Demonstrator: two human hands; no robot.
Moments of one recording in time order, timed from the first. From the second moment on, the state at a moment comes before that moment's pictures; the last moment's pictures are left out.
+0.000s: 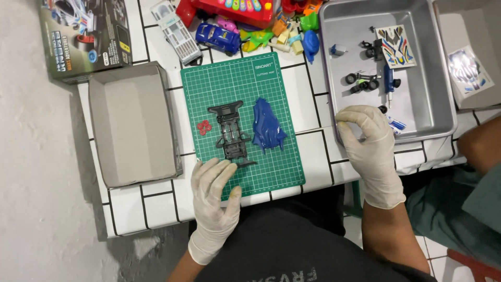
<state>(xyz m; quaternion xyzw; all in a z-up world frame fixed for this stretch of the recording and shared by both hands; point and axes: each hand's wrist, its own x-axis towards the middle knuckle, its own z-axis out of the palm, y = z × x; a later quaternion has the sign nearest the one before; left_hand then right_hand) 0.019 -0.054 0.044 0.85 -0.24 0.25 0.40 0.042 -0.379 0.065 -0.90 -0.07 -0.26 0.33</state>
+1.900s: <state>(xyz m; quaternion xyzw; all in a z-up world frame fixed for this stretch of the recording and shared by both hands) 0.026 -0.083 0.031 0.75 -0.41 0.07 0.51 0.270 -0.263 0.049 -0.94 -0.31 -0.03 0.15</state>
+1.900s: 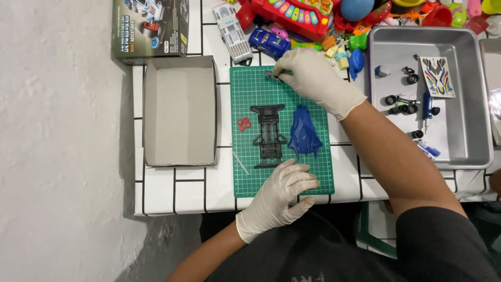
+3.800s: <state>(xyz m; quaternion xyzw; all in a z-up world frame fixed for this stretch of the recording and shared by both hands) 0.031 -0.092 0.034 0.76 -0.40 0.09 0.50 0.202 -0.488 0.084 -0.99 0.07 0.03 0.10</state>
